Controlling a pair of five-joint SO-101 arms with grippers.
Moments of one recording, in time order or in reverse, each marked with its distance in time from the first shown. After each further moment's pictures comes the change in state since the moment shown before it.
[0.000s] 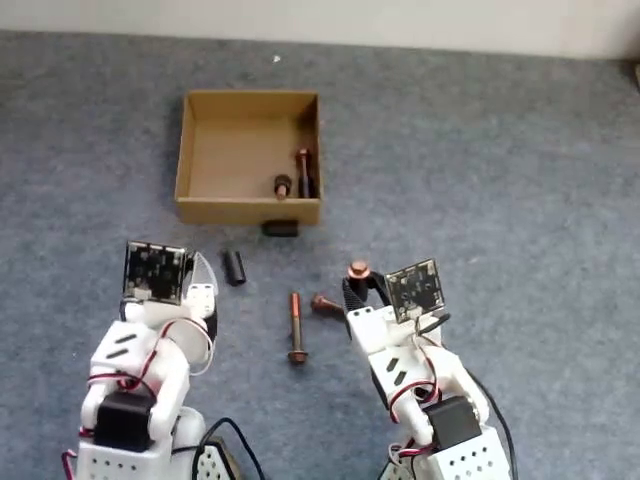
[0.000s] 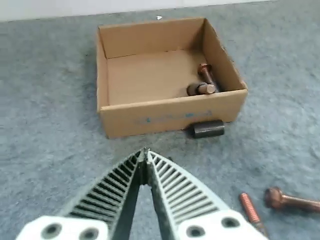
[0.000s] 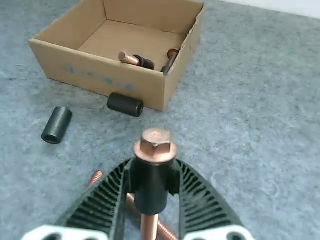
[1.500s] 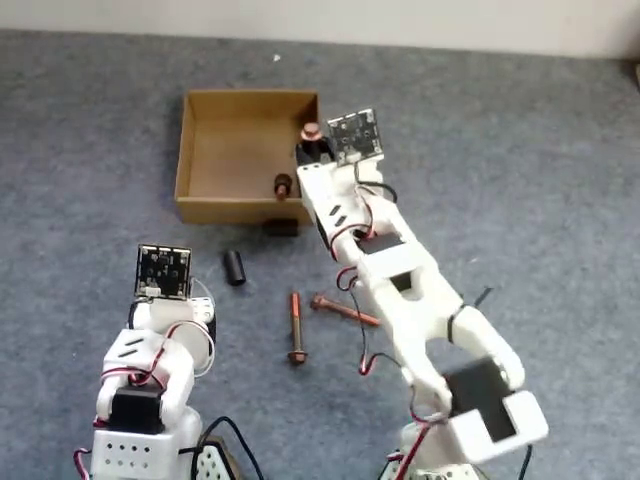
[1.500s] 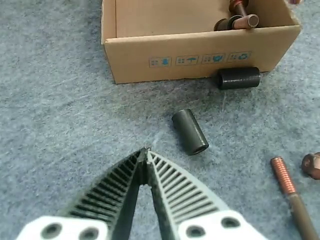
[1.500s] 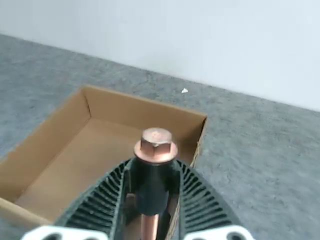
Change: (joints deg) left arm -4.0 -1.8 12.0 0.0 0.0; right arm -0.5 102.4 -56.8 -55.3 0.0
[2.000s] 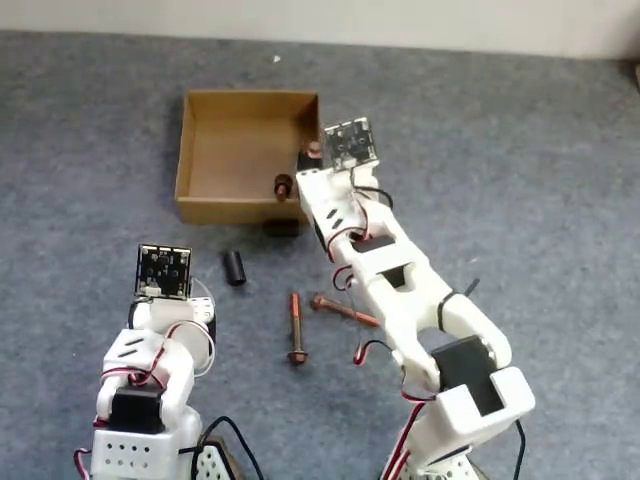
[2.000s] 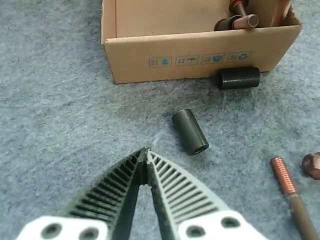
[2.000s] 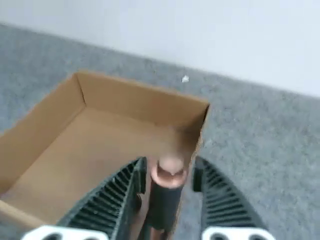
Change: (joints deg) left arm 0.0 0.0 0.0 0.0 0.0; right arm -0.1 6.5 -1.1 -3.5 0.0
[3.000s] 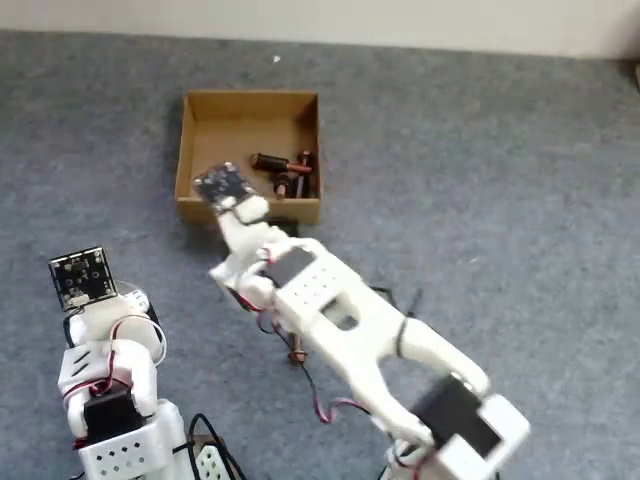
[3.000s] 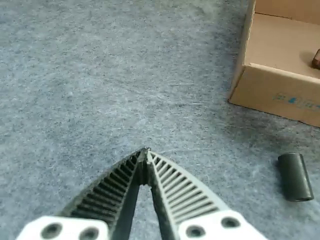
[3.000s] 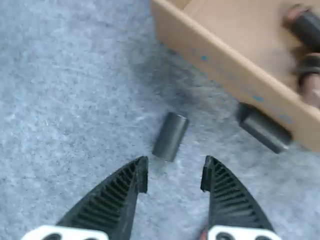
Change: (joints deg) left arm -23.6 0.0 -1.6 -1.6 0.0; right arm -23.8 -5.5 -15.1 59.5 -5.1
